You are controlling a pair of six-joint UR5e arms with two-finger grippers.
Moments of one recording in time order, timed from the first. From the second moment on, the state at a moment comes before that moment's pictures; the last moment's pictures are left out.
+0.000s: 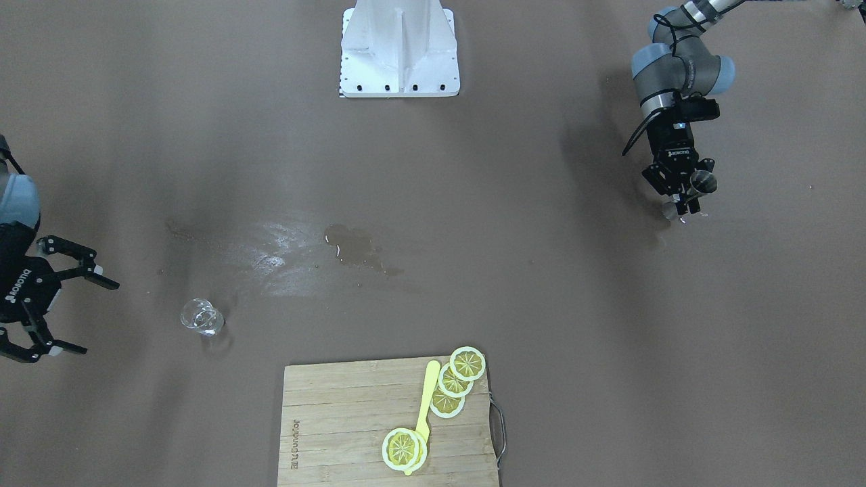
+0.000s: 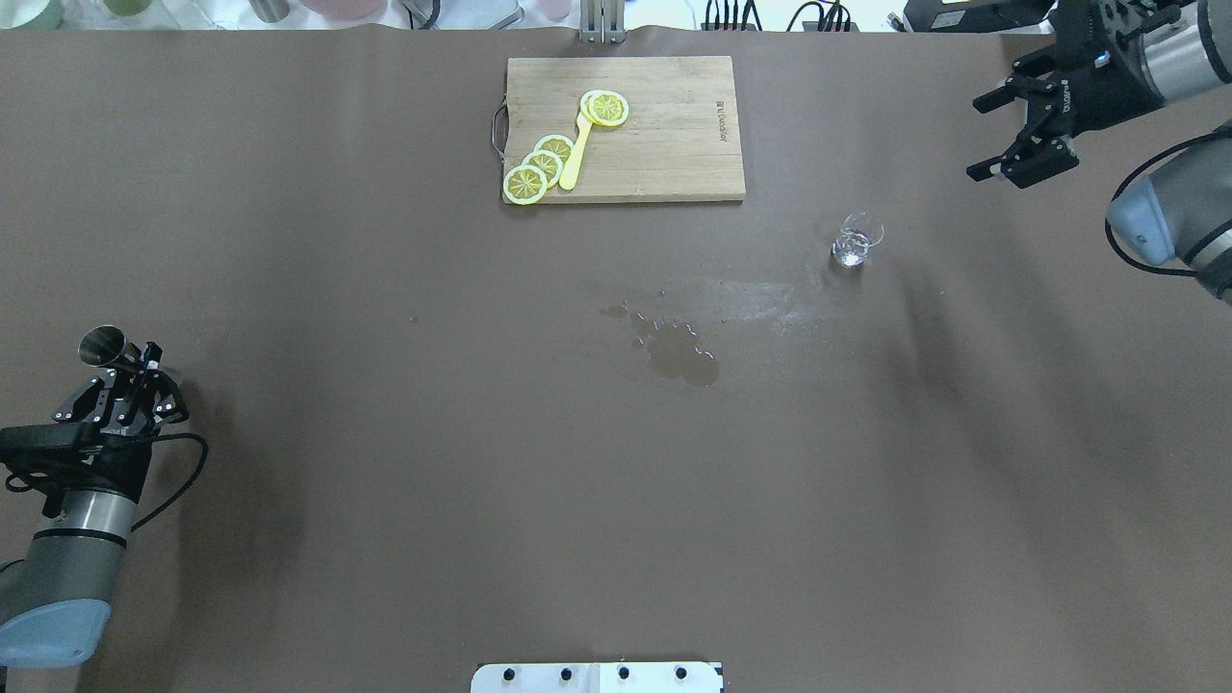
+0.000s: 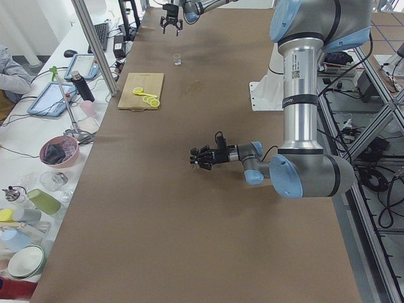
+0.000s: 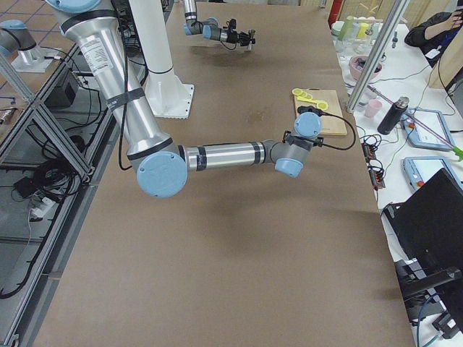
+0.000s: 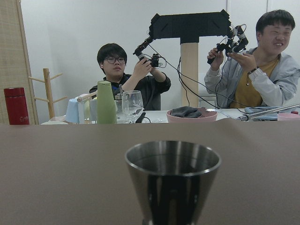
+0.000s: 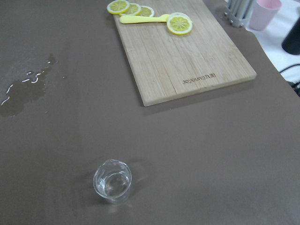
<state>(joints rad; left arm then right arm) -0.17 -1.43 -1.51 -2.63 -0.32 -1.47 1.21 -1.18 1.28 -0.57 2.53 -0.15</state>
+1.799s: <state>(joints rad) -0.28 -1.49 -1.46 -2.55 -0.33 -1.46 1.57 -1.49 1.75 -1.83 2.33 0.13</state>
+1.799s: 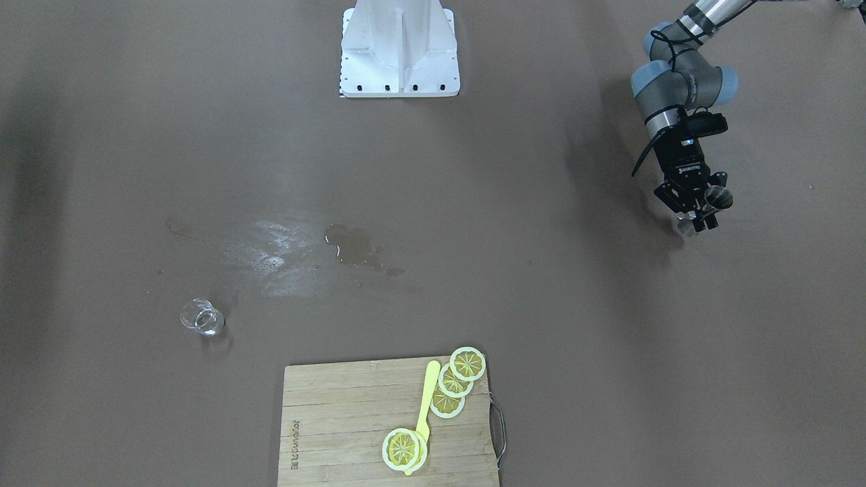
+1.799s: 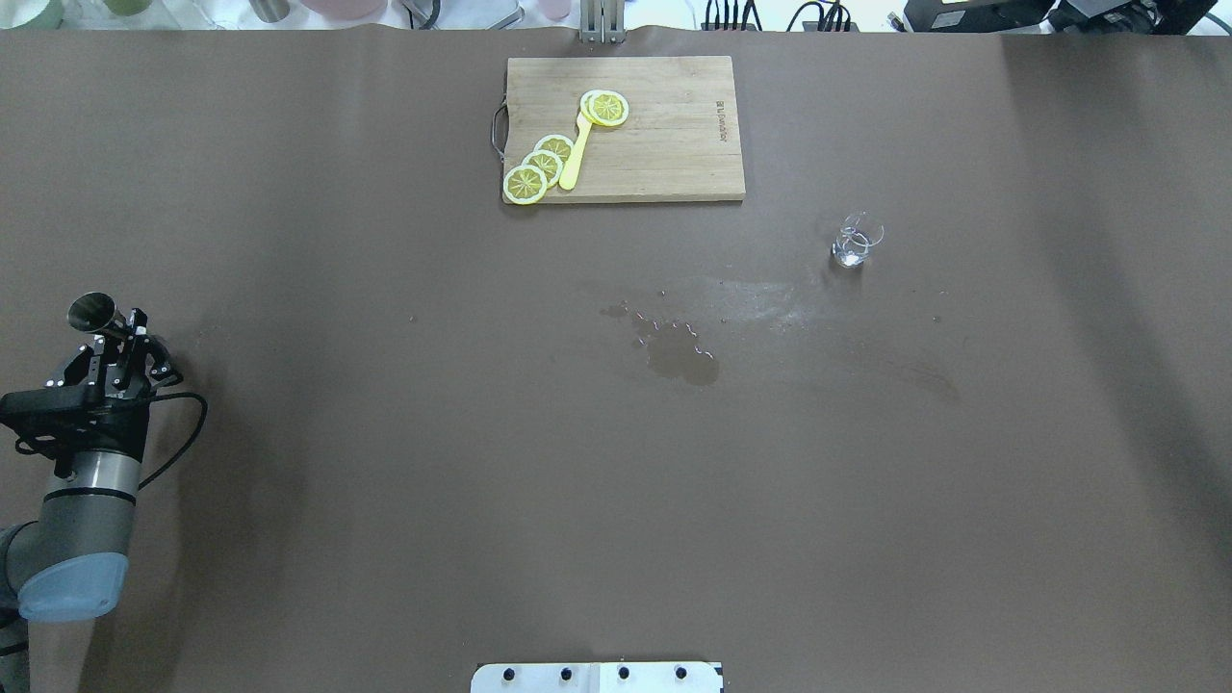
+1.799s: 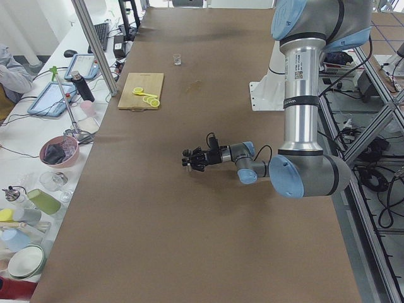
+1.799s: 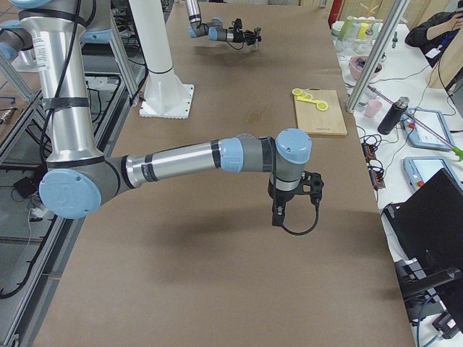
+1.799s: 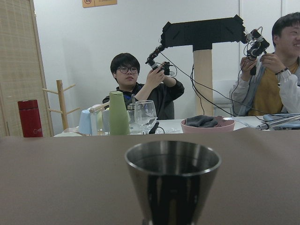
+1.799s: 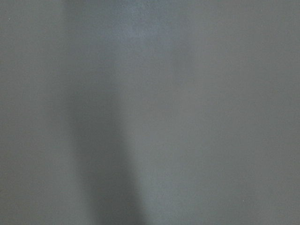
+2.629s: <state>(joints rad) -0.34 -1.57 -1.40 -2.51 -0.34 -1.59 1.57 -1.67 1.76 -1.70 2.34 0.15</state>
